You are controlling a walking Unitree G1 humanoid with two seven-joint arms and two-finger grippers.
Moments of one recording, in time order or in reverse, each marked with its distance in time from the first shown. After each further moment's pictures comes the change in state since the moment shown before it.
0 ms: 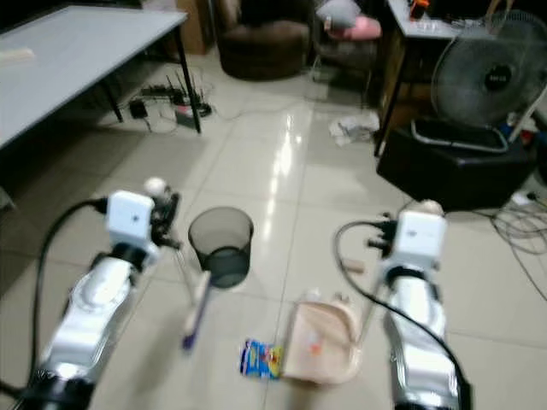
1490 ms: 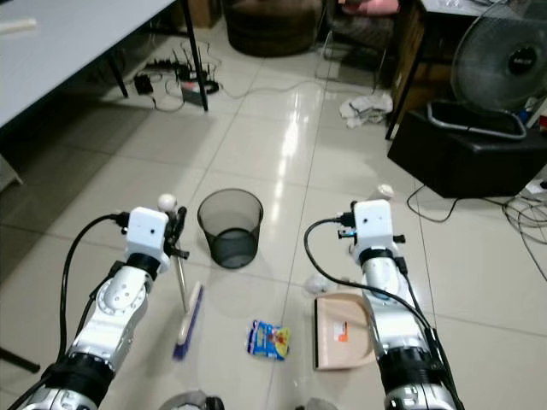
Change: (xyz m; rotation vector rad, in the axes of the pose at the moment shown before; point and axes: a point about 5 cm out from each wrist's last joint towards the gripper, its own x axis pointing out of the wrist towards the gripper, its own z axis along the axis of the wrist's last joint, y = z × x) left arm 0.014 -0.010 -0.045 0.025 0.020 0.006; right arm 0.049 0.020 -0.027 -0.254 -0.053 0.102
